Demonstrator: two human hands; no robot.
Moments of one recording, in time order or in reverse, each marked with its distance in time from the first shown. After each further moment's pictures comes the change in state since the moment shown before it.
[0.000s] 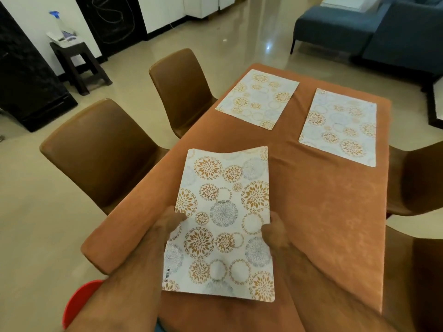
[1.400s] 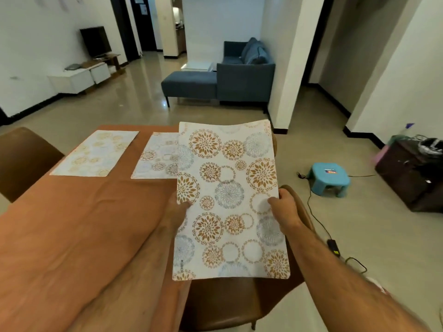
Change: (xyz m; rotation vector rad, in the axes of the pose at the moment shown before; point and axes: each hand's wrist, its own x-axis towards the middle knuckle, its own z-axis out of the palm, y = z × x) left_hand -0.285 0.196 0.495 -0.134 -0.300 0.639; right_hand -0.077 0.112 -0.591 0.307 0.497 -0.189
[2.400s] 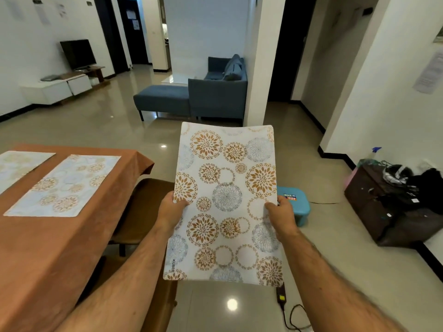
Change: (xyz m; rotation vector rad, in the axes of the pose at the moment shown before) left_hand 0.102 0.101 0.462 -0.028 0.052 0.000; right_hand 0.317 0.017 -0.357 0.154 0.037 -0.033
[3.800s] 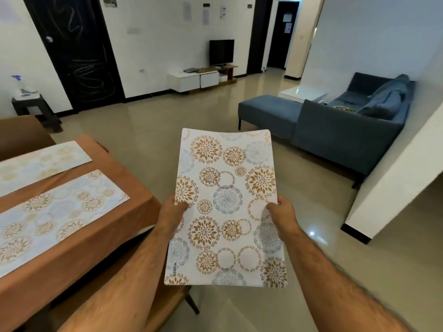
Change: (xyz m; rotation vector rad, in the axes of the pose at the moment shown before) left_hand 0.599 0.109 0.068 -0.191 0.644 -0.075; right_hand 0.685 -0.160 0.380 -0.166 -0.695 -0.064
